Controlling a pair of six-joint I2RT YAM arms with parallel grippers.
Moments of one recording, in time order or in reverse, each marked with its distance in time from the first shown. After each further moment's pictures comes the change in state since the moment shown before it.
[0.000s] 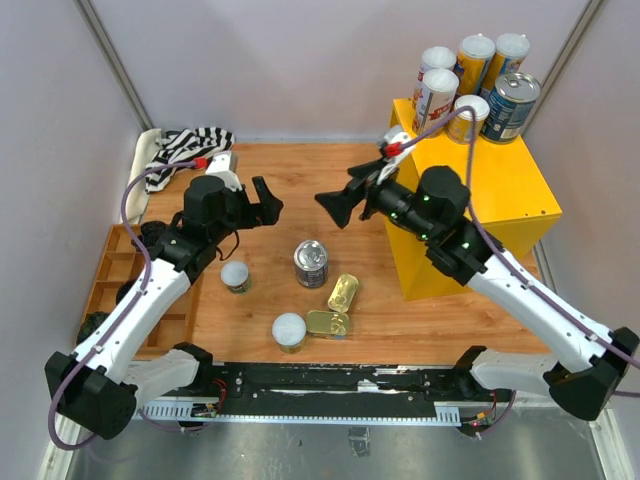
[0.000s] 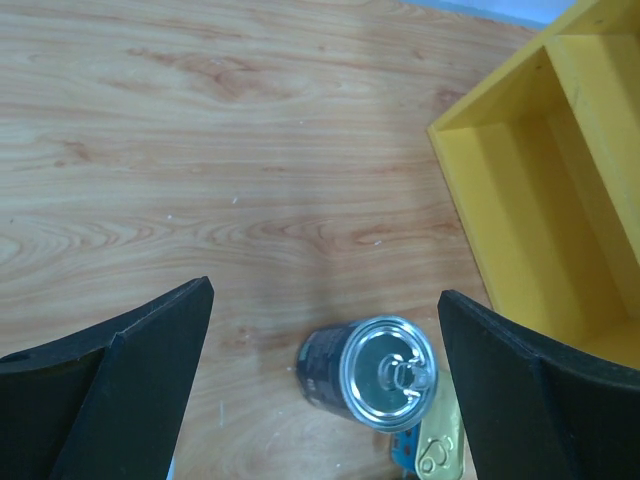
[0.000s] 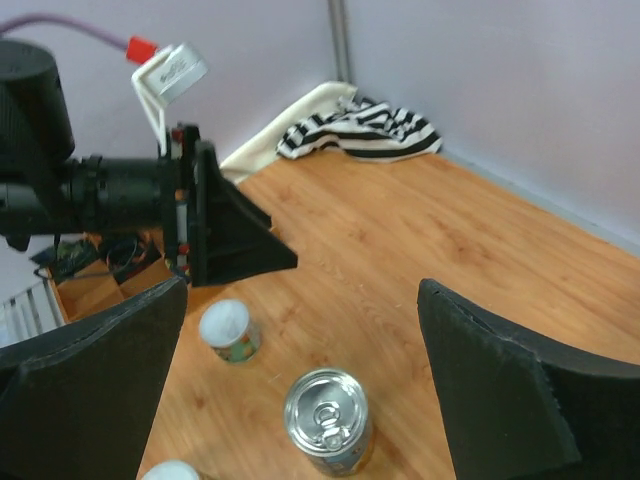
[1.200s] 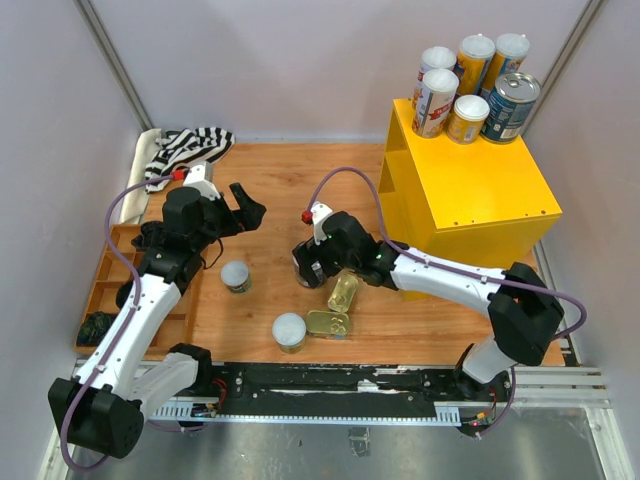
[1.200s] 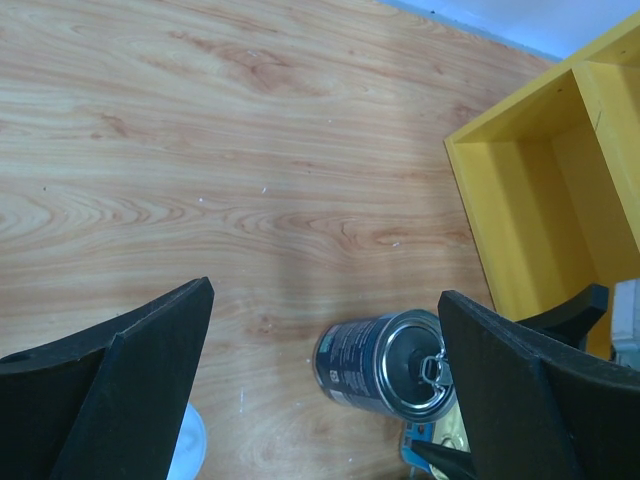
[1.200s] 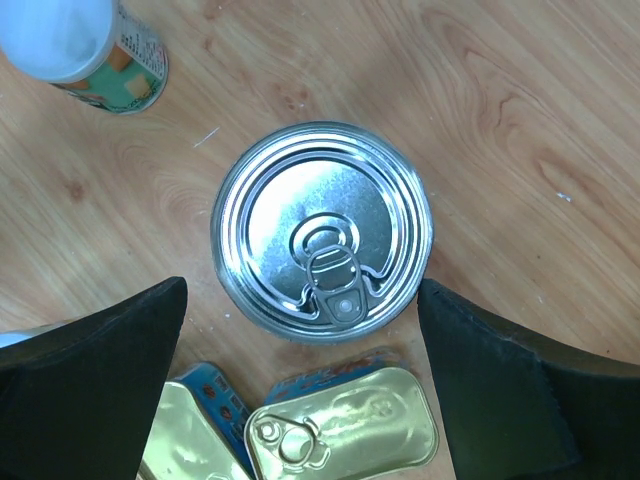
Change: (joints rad) left arm 0.191 -0.114 -0.142 0.038 0.143 -0.037; right arm 0.210 0.407 -0.171 -0.131 0.178 -0.035
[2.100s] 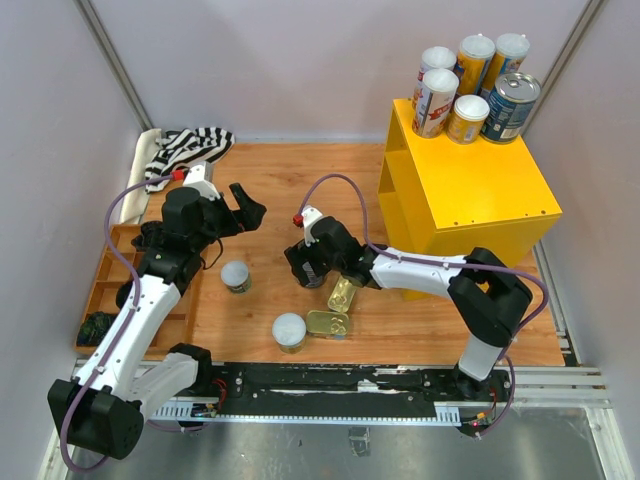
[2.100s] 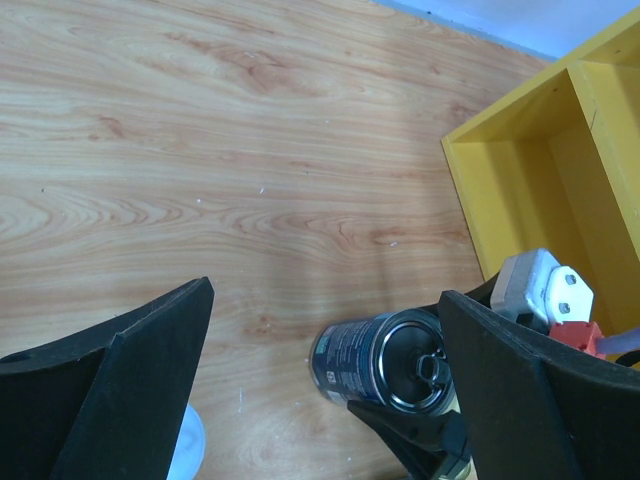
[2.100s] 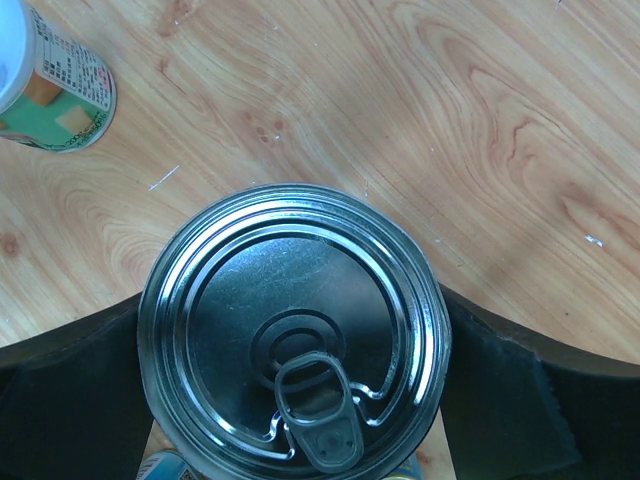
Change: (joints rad) left arm 0.000 -0.005 0.000 0.000 0.006 0.001; right arm 0.000 0.181 0.001 0.196 0.034 0.002
